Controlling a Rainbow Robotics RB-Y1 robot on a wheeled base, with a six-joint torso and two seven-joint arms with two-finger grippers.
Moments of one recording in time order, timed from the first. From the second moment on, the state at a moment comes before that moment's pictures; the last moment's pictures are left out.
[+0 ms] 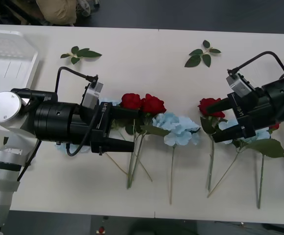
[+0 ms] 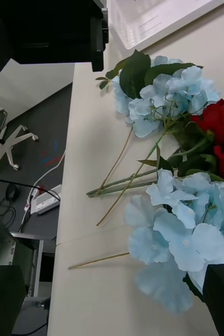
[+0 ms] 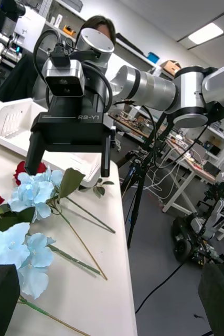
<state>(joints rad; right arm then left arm) -0.46 -0.92 0.30 -1.51 -1.99 1.41 2.68 -0.29 0.29 0.00 -1.61 1.80 1.55 -2.67</state>
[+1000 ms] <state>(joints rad) 0.24 -1.06 -0.36 -1.93 -1.71 1.58 1.64 -0.34 0.79 -0.04 -1.94 1.40 1.54 -1.56</state>
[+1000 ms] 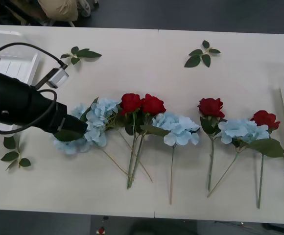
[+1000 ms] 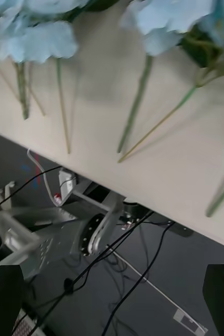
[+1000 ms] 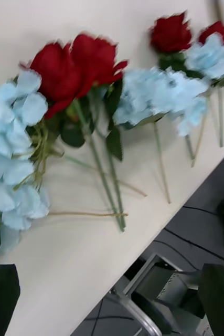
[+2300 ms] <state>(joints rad) -0.08 -1.06 0.35 -1.56 -1.16 0.95 1.33 -0.55 0.54 -0.52 -1.44 0.64 1.47 -0.70</state>
